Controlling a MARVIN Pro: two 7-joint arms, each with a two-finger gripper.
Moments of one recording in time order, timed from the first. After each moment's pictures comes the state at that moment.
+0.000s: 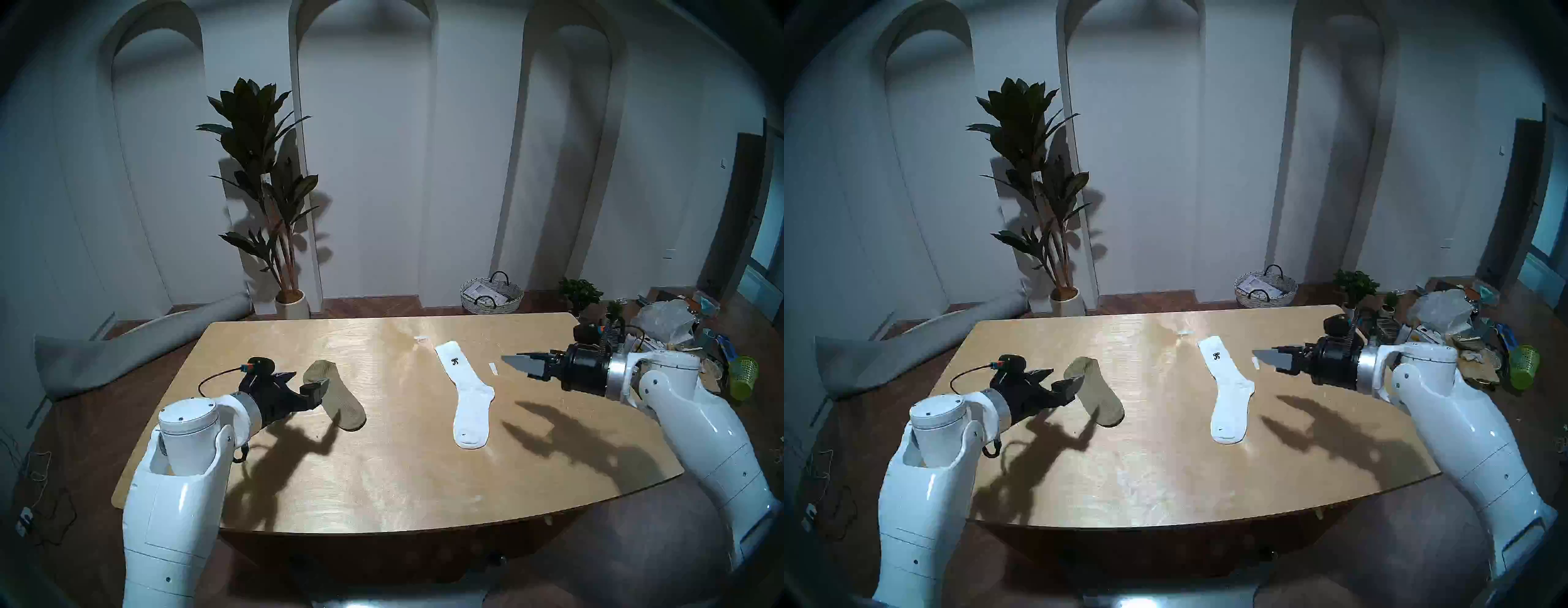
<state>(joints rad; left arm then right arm) 1.67 -1.31 -1.68 -1.80 -0.27 0.62 -0.48 -1.57 -0.70 1.57 -1.65 1.08 0.65 0.67</state>
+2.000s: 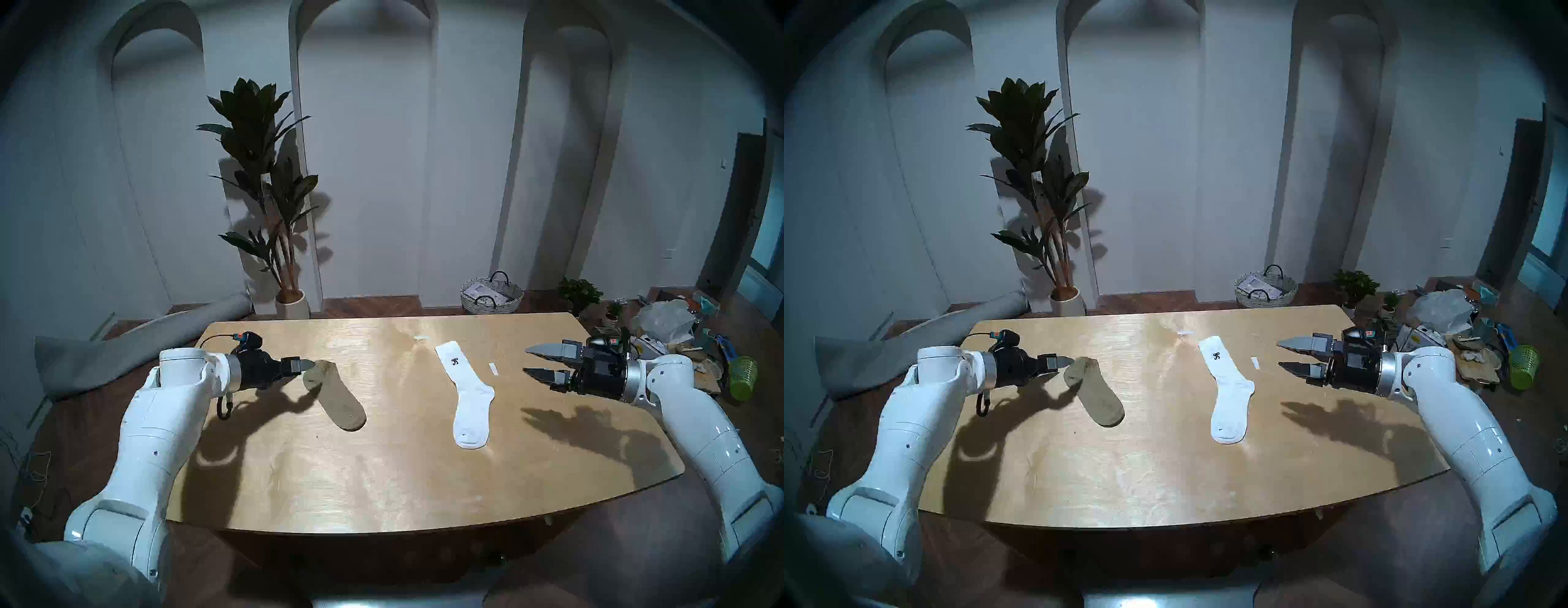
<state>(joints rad) 1.15 -1.12 -1.56 -1.04 -0.39 0.72 -0.83 -1.40 -0.75 1.46 -1.30 1.33 0.96 0.86</state>
